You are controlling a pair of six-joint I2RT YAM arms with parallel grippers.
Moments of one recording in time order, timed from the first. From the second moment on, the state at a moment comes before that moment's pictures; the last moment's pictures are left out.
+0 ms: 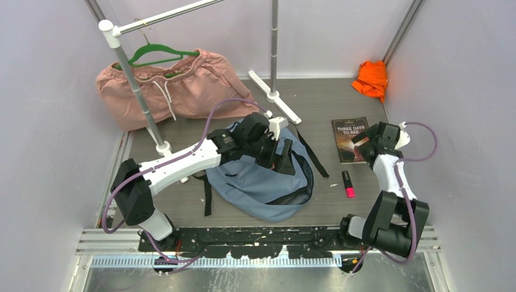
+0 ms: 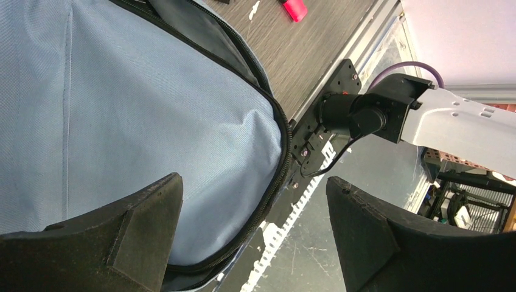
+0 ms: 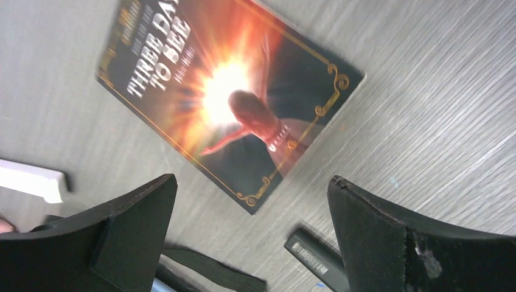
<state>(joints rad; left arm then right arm) -0.93 1.60 1.34 -0.44 0.39 -0.56 -0.34 1.28 0.72 -0.32 0.07 0.68</state>
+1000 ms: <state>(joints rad) -0.93 1.52 1.25 -0.41 0.42 -0.52 -0.34 1.94 1.39 -0.46 0.24 0.61</state>
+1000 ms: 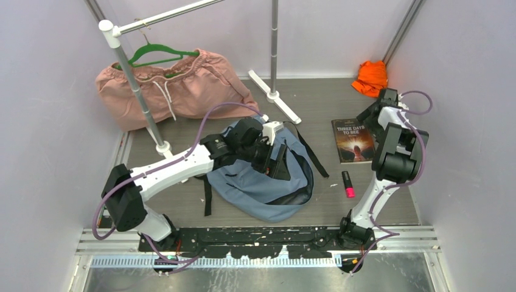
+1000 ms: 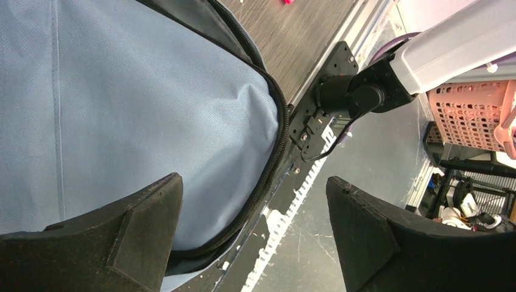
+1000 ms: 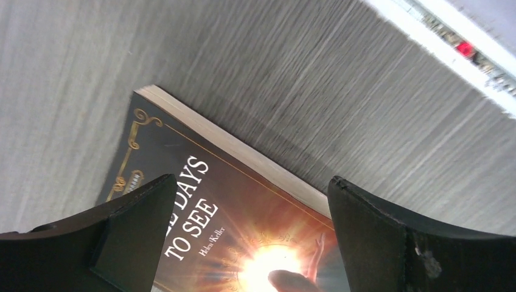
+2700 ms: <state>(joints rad) -0.84 2.05 1.91 -0.37 0.38 -0.46 -0.23 1.45 1.13 -0.55 -0.02 0.60</state>
